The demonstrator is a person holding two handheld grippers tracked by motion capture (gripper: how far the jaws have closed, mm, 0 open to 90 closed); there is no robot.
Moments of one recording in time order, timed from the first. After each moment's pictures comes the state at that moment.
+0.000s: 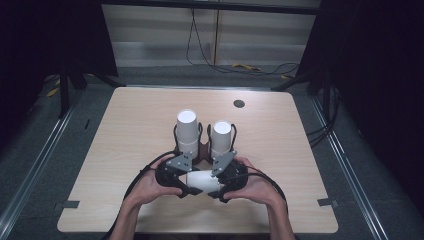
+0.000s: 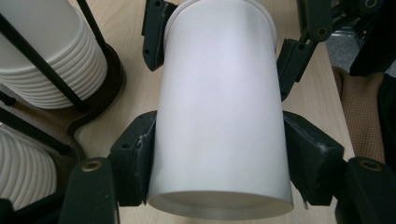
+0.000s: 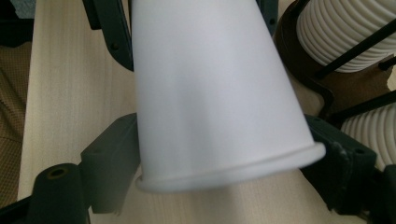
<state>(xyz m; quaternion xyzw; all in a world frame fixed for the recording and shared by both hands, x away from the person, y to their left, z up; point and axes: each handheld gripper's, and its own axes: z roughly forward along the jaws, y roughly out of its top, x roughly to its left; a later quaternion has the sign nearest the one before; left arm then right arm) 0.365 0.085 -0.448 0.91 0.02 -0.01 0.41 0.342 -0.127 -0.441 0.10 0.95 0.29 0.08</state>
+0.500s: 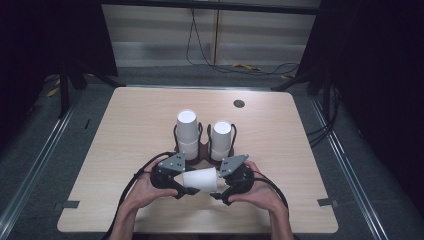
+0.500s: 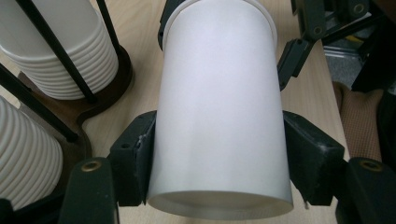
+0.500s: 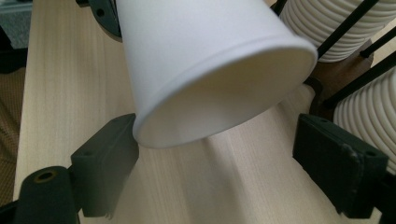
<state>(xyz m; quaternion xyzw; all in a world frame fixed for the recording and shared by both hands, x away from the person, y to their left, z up) 0.361 0.100 -0.451 0.89 0.05 -0.01 0.44 0.334 -0.145 -0.452 0.14 0.92 0.34 0.09</state>
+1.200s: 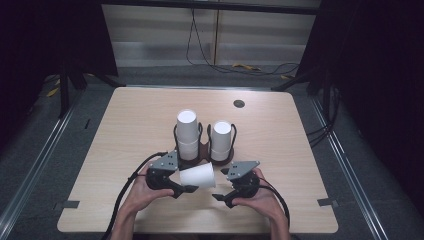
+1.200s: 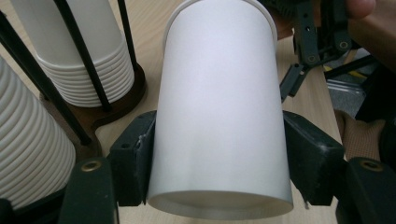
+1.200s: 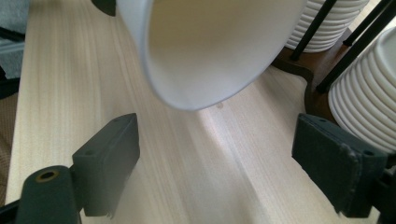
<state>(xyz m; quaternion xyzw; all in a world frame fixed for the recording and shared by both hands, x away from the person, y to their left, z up) 0.358 0.113 -0.456 0.86 0.08 0.00 0.50 0.323 -0.163 -0.469 0.18 0.89 0.39 0.11</state>
